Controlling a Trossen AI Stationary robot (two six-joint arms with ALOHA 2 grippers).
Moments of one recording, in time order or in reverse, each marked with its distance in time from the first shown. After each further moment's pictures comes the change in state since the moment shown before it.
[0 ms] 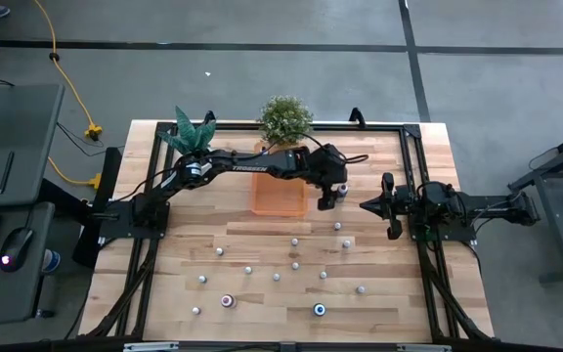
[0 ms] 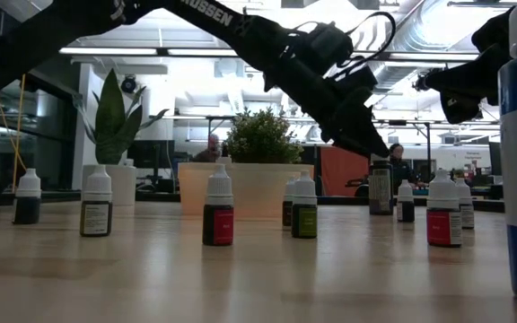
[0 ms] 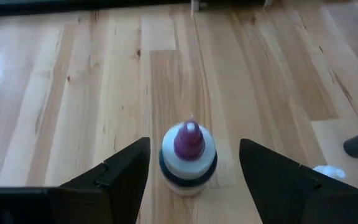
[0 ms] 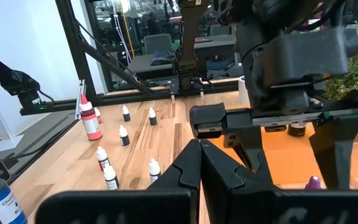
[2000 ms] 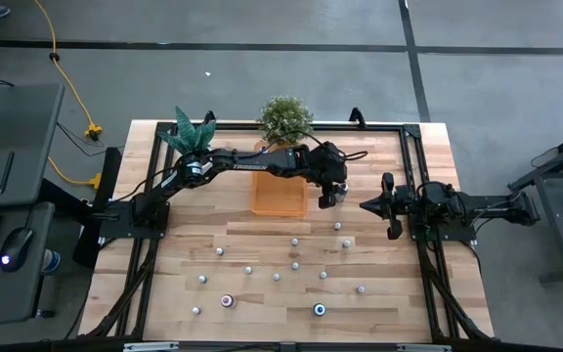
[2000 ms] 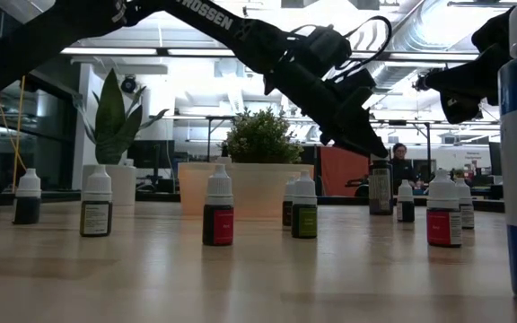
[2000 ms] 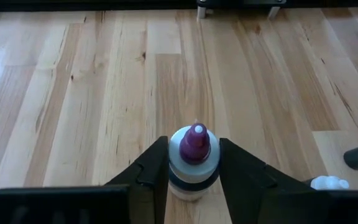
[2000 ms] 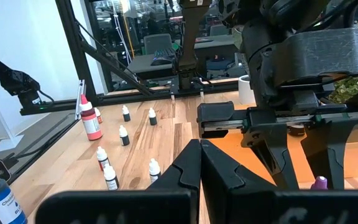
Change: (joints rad) left arm 0.013 0.008 0.000 0.012 0.021 -0.045; right arm 0.000 0.000 0.000 0.000 0.000 0.000
